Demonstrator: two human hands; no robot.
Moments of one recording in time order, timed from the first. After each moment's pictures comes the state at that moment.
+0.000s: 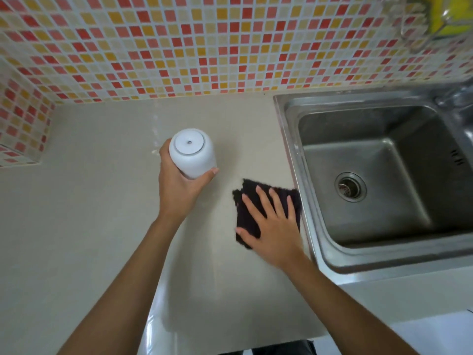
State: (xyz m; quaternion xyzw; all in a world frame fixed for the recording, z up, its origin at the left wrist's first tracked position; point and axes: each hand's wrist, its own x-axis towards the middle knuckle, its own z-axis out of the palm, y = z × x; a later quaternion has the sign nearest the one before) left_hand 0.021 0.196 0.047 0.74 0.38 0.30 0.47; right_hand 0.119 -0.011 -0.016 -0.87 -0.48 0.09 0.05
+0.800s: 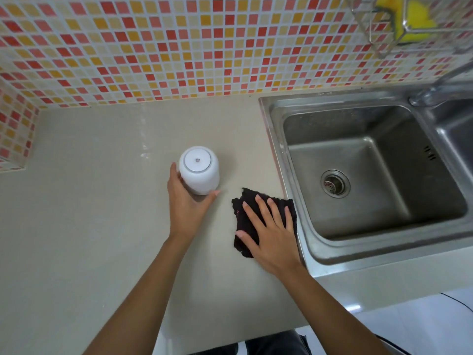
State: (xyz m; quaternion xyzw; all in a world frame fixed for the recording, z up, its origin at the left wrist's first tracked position) left_hand 0.019 0.155 0.007 0.72 0.42 0.25 0.50; right_hand 0.109 -0.041 -0.011 -0.89 -0.44 0.11 0.07
